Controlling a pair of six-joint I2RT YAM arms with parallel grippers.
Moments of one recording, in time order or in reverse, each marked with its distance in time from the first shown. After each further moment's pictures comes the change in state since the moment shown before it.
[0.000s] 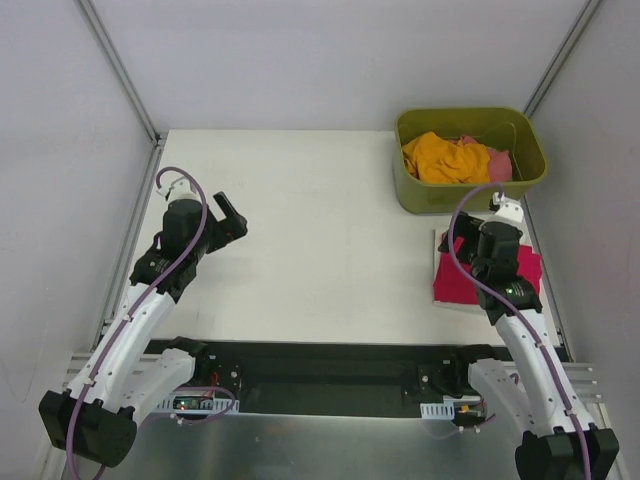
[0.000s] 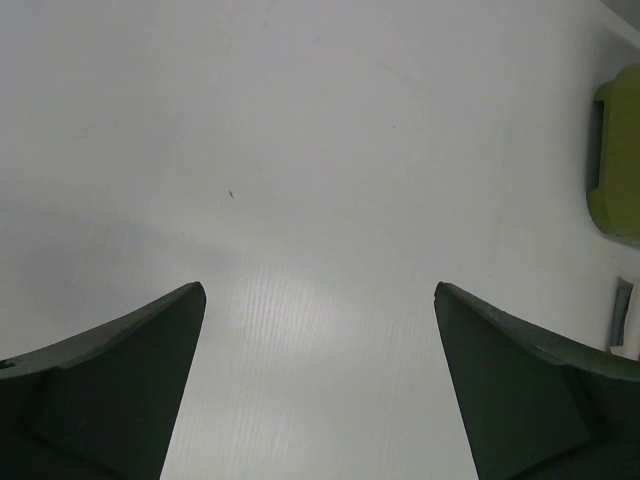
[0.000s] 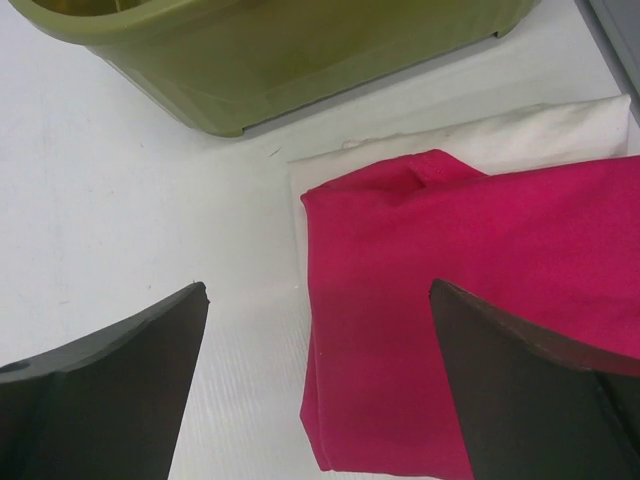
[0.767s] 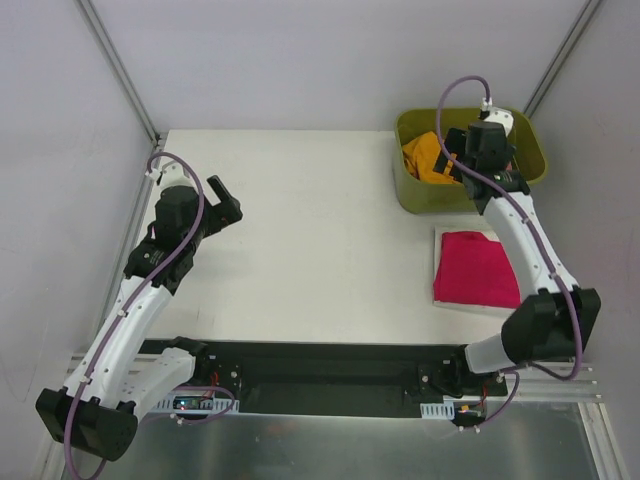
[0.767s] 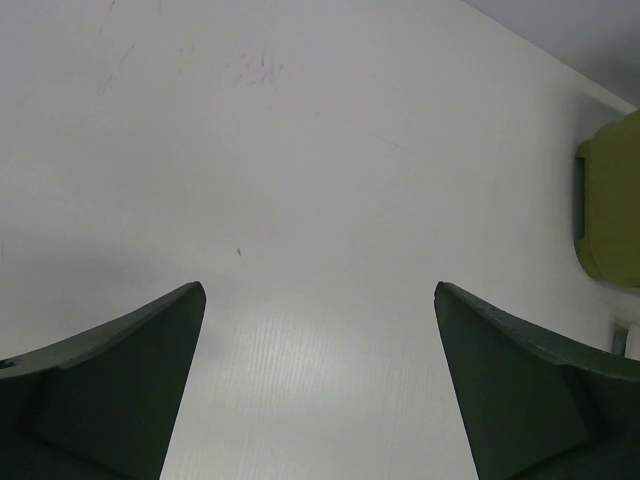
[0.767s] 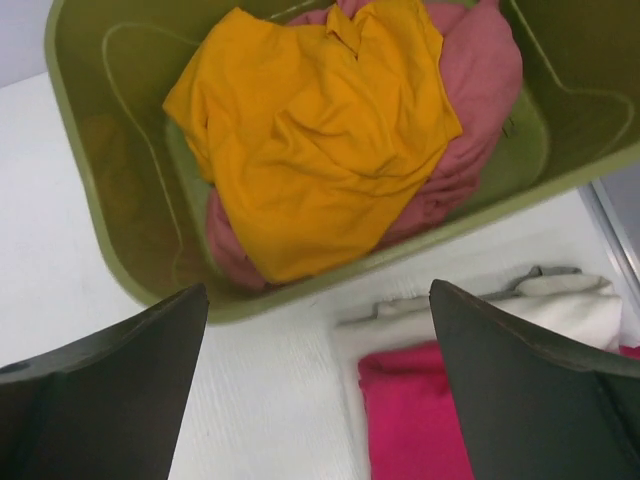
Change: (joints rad) left arm 0.000 0.034 0.109 0.011 -0.076 0.056; right arm 0.001 0.660 0.690 -0.085 0.076 -0.015
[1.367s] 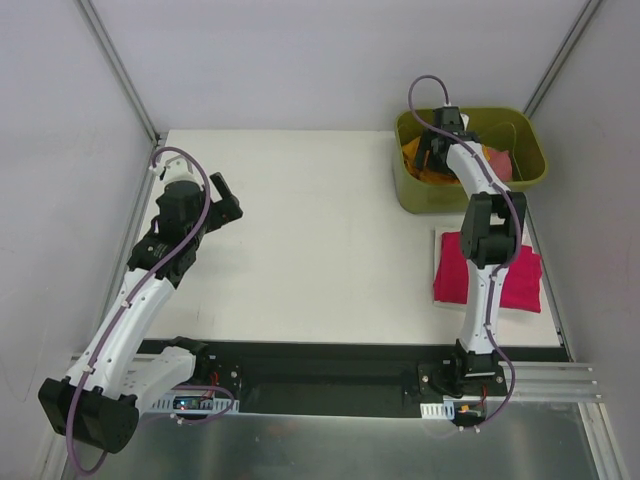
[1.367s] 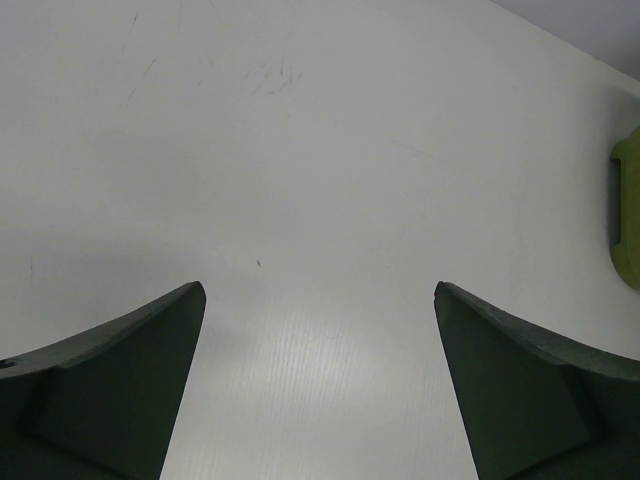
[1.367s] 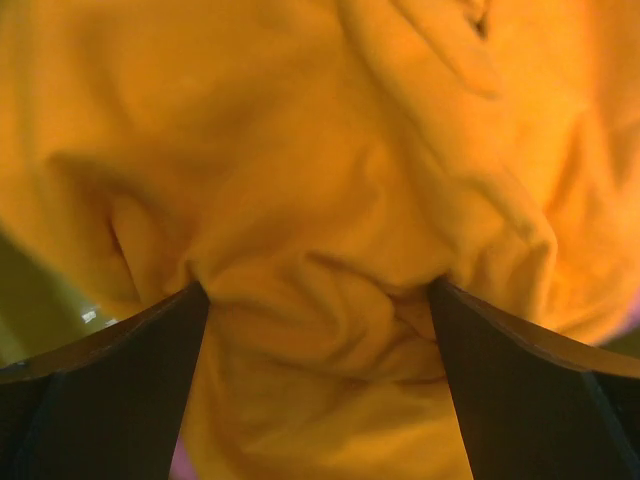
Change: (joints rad) left arm 0.000 0.048 0.025 0.013 -0.034 0.054; right arm -0.045 0.846 0.683 -0.214 -0.029 -0.001
